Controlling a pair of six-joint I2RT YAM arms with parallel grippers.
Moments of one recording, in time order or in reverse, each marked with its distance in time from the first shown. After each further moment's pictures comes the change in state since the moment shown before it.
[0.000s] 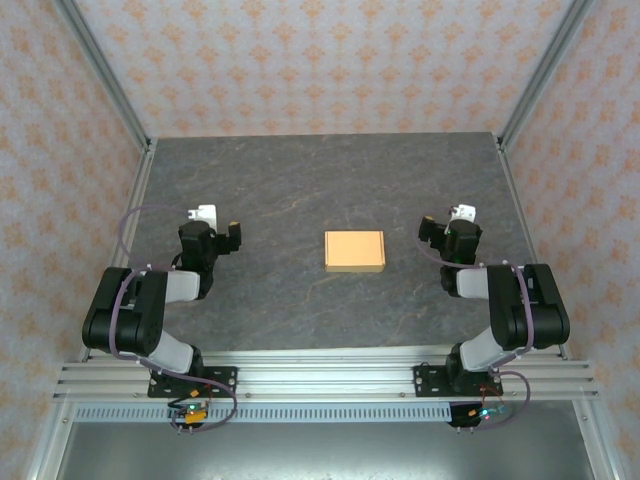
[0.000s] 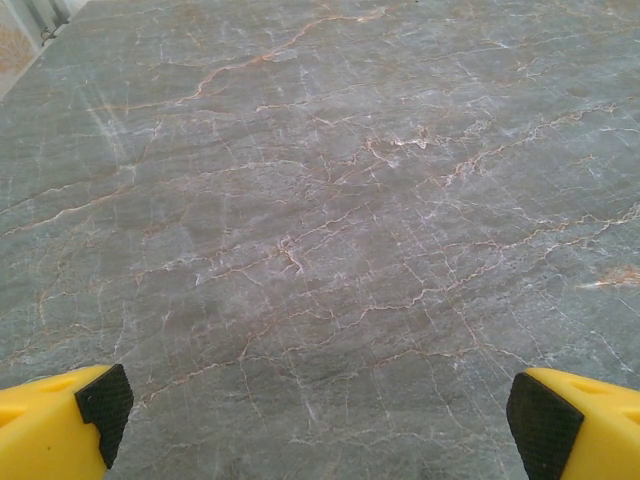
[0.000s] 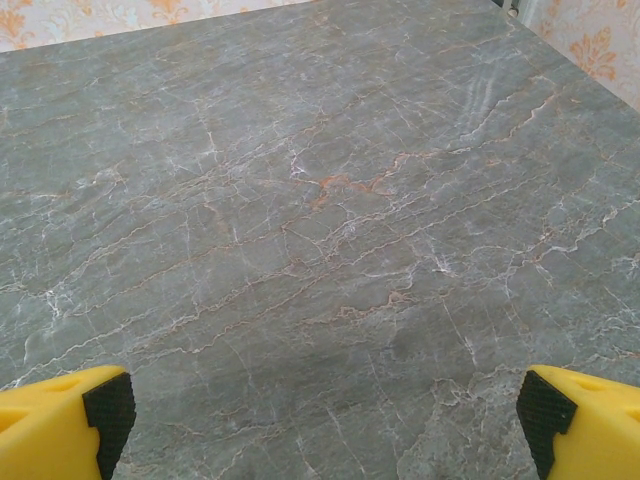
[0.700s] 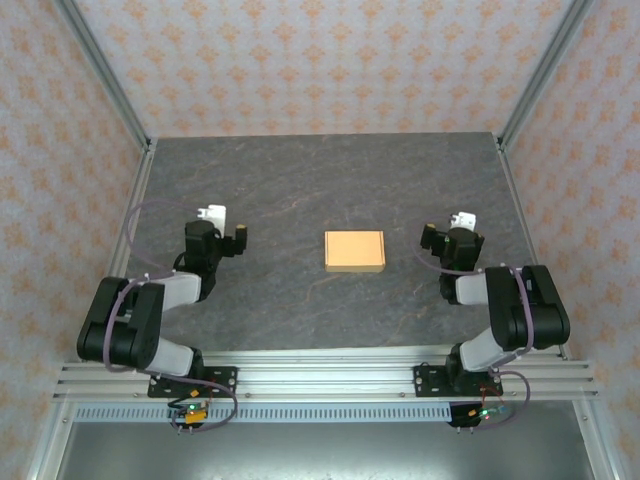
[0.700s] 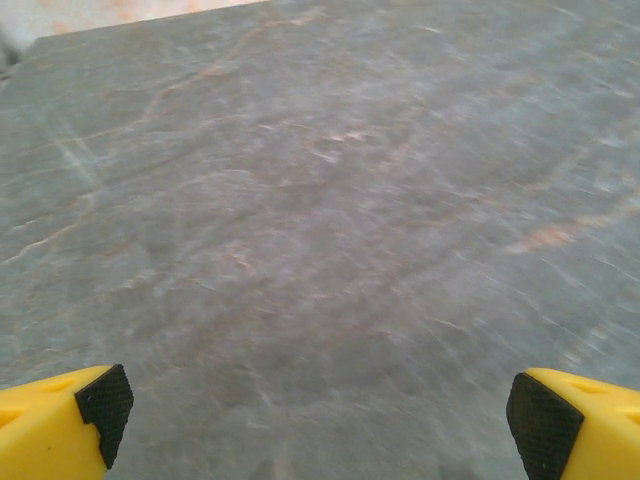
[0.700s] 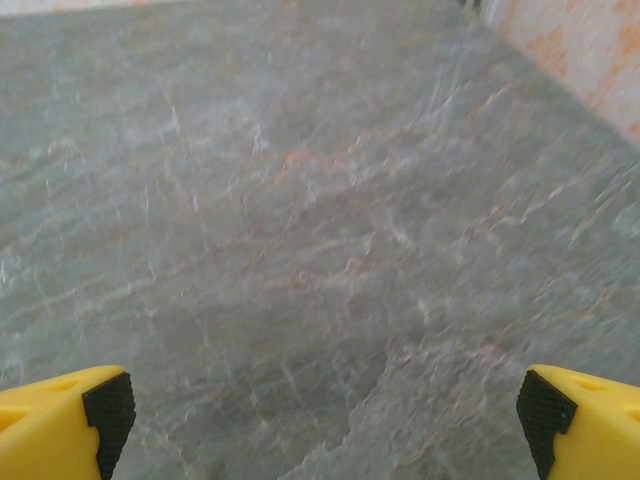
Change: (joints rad) left arm -0.034 -0.045 0.000 -0.043 0.013 0.076; right arm 0.006 0.000 -0.069 0.064 0.055 -0.029
